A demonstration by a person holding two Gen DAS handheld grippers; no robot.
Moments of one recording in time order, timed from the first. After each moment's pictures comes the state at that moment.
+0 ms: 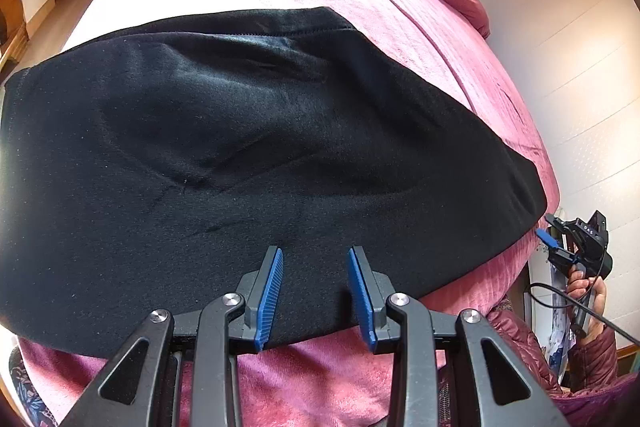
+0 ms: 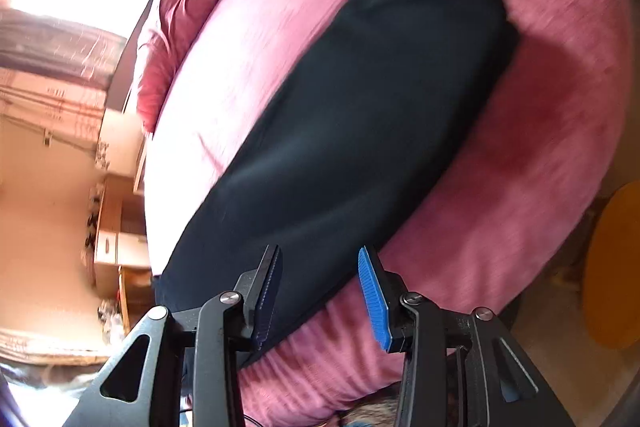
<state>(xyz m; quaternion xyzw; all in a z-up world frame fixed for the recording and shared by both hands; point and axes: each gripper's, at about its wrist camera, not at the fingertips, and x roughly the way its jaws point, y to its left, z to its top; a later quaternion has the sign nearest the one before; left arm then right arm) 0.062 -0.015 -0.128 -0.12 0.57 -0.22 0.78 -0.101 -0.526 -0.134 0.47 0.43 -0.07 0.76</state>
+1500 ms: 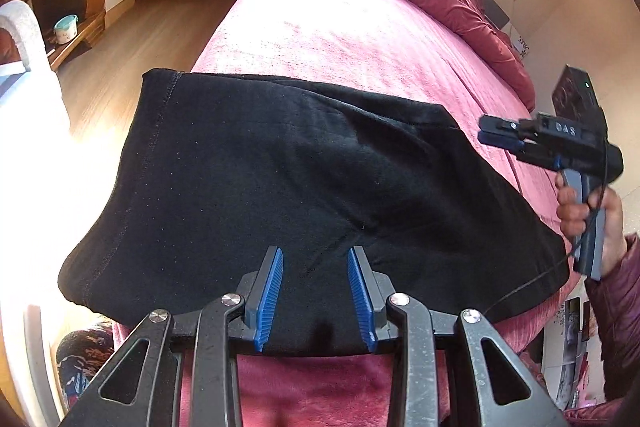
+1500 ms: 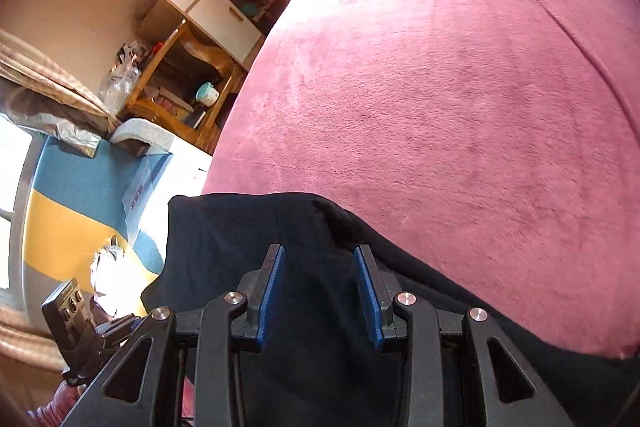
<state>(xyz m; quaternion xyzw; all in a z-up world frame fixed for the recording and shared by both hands) 0.046 0.113 -0.109 -0.16 0.52 -0.10 0.83 0.210 -0.172 -0.089 0.12 0.57 0.26 0.77</state>
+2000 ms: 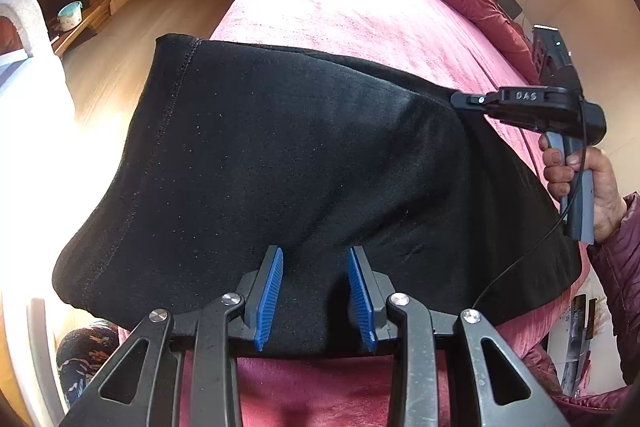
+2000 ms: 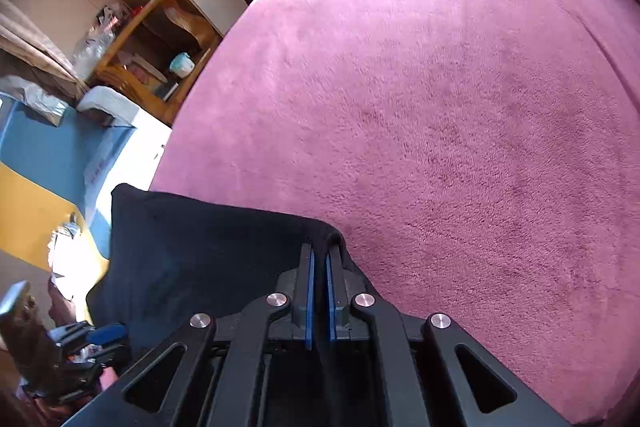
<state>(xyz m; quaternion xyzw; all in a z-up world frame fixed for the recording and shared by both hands) 0.054 0.116 -0.131 -0.16 0.54 -0.09 0.82 0.244 -0.124 -0.146 0.04 0.58 0.23 0.78</state>
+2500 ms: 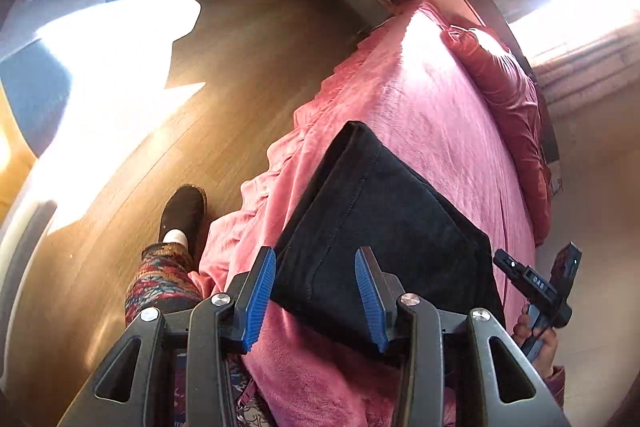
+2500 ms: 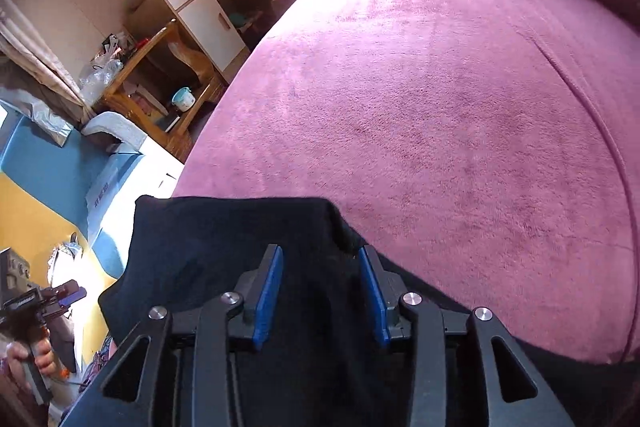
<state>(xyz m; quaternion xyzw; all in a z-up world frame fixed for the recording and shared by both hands) 0.000 0.270 -0.109 -0.39 0.48 0.04 0.78 0.186 -0.150 -0.091 0.06 0.52 0.22 0.82</state>
